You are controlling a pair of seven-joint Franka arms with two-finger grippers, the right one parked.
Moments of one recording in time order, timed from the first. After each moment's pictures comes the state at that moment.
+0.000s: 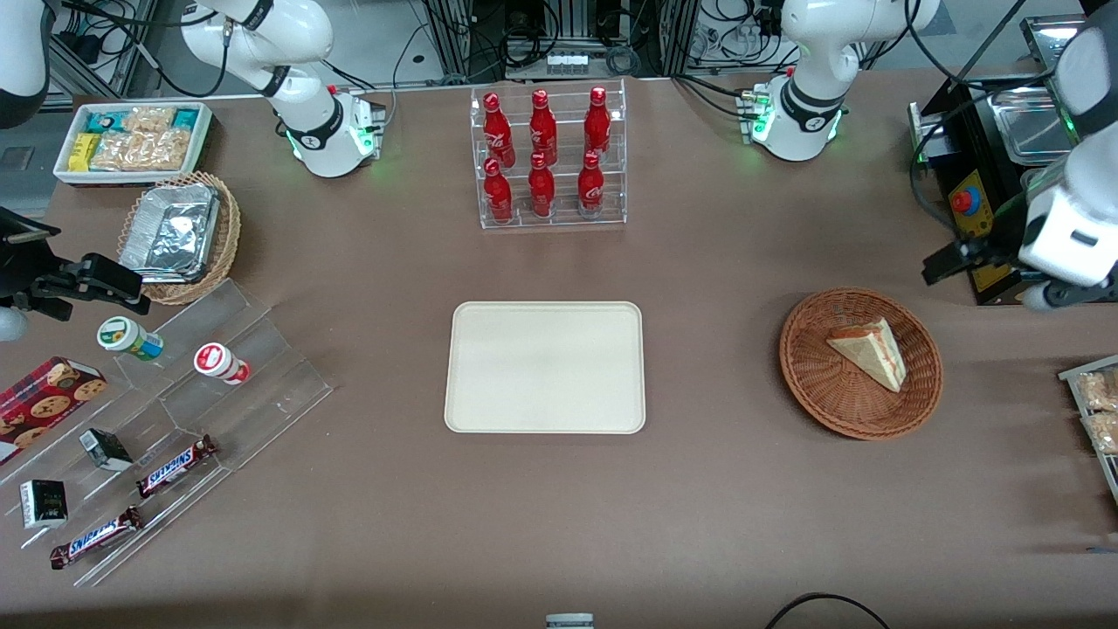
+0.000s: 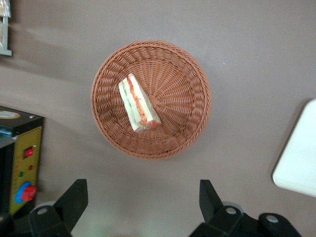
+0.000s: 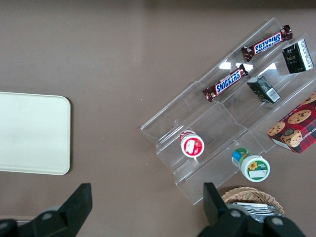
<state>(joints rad) 0.06 -0.02 -0.07 -1.82 0.01 1.72 -0.31</state>
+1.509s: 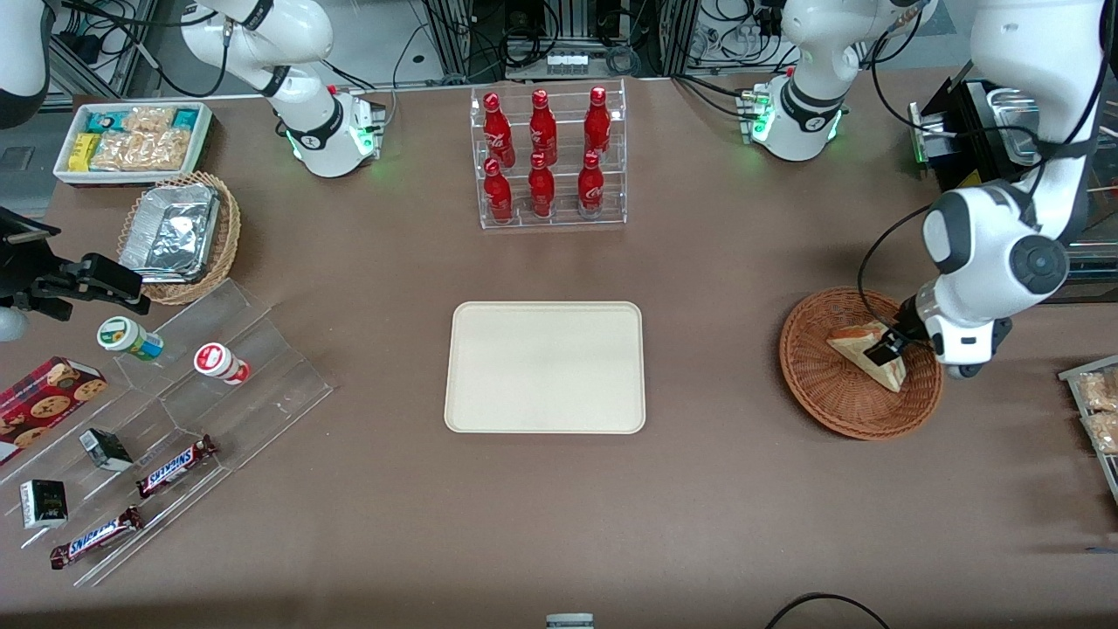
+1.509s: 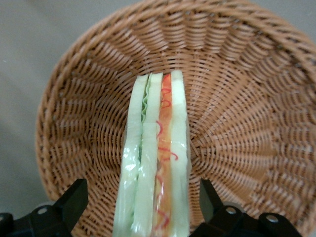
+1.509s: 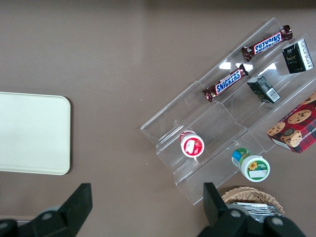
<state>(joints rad) 0.14 0.27 -0.06 -2.22 0.01 2.39 -0.72</state>
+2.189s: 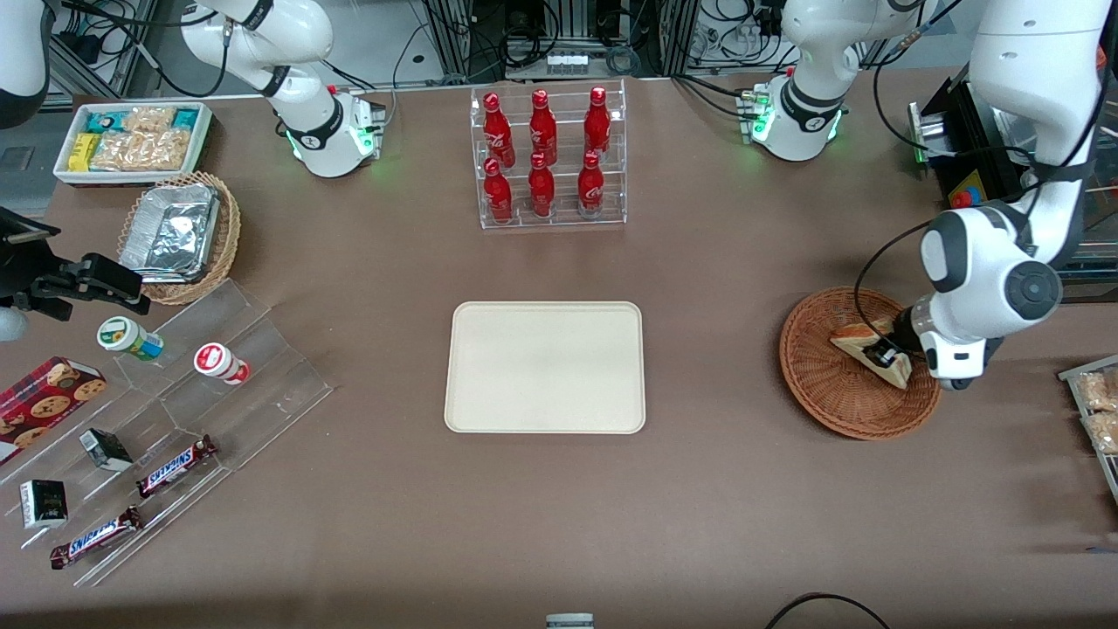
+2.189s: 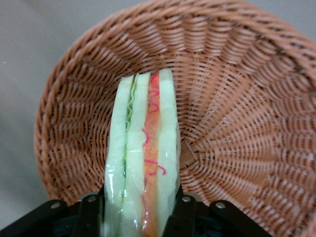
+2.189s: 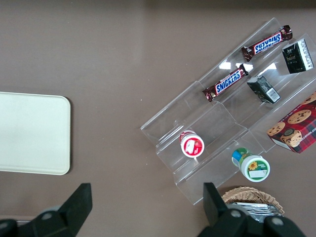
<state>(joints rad) 0.14 0.31 -0.06 -2.10 0.01 2.25 -0.72</state>
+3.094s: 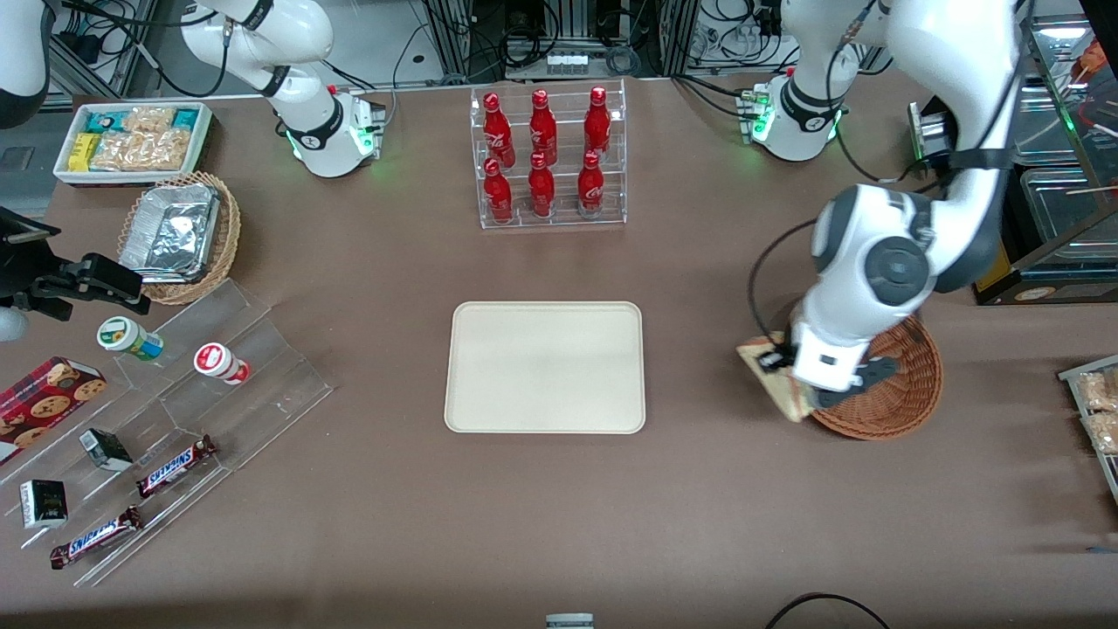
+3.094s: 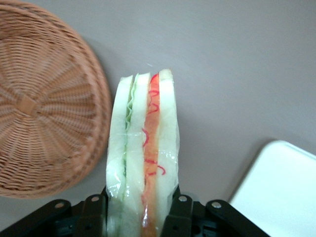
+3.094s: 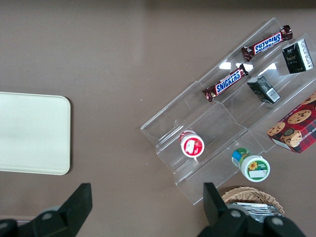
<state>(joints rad) -0.26 0.30 -0.08 -1.84 0.00 2.12 -0.74</state>
